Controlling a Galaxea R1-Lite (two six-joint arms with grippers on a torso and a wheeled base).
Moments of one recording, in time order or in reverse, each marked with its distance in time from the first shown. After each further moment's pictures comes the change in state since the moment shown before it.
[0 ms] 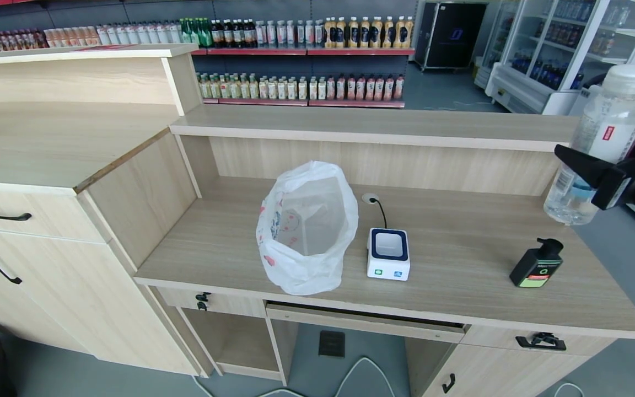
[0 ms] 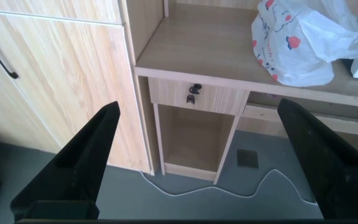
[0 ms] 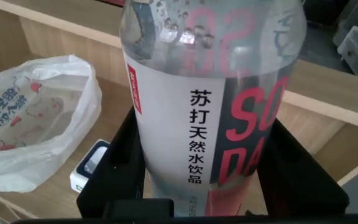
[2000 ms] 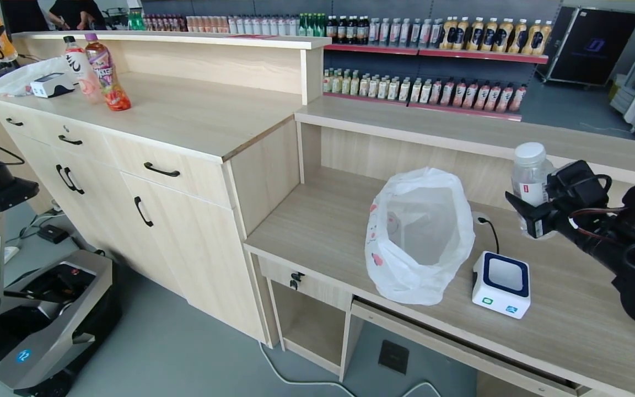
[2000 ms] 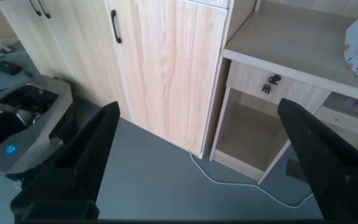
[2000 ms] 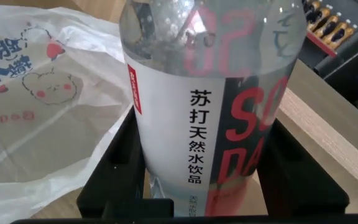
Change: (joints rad) left arm 0.001 0.000 0.000 0.000 0.000 0.000; right arm -0.069 0.519 -0.022 -0.407 0.034 -0.343
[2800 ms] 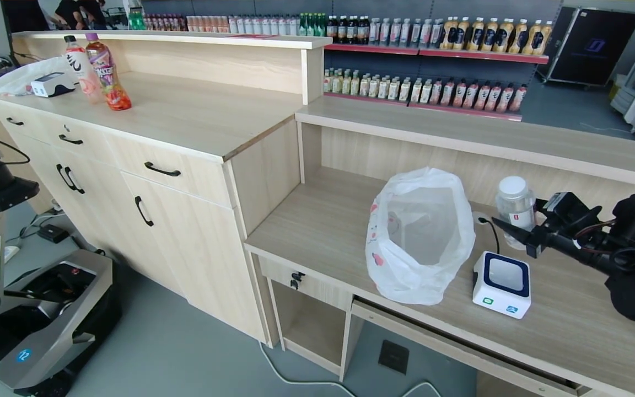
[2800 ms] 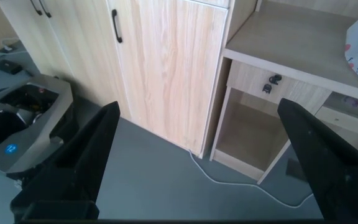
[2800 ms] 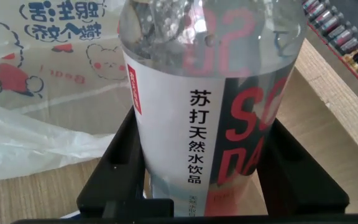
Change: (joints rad) left arm -0.001 0.000 0.000 0.000 0.001 0.000; right arm -0.137 0.180 -0.095 -0.008 0.460 -0.143
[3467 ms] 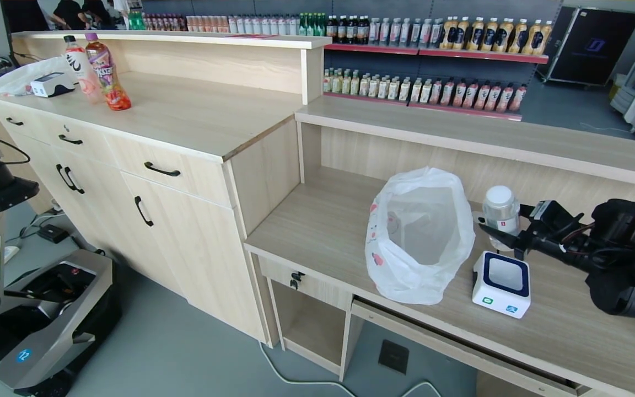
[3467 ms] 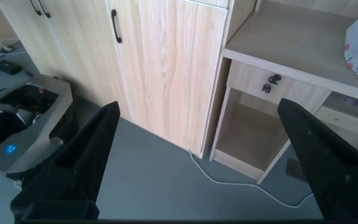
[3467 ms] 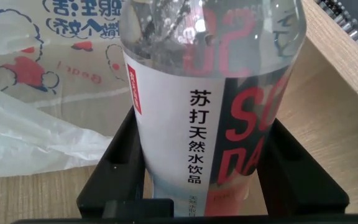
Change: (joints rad) left arm 0.000 0.000 0.000 0.000 0.000 0.000; right arm 0.006 0.123 -0.112 -0.004 0.109 -0.015
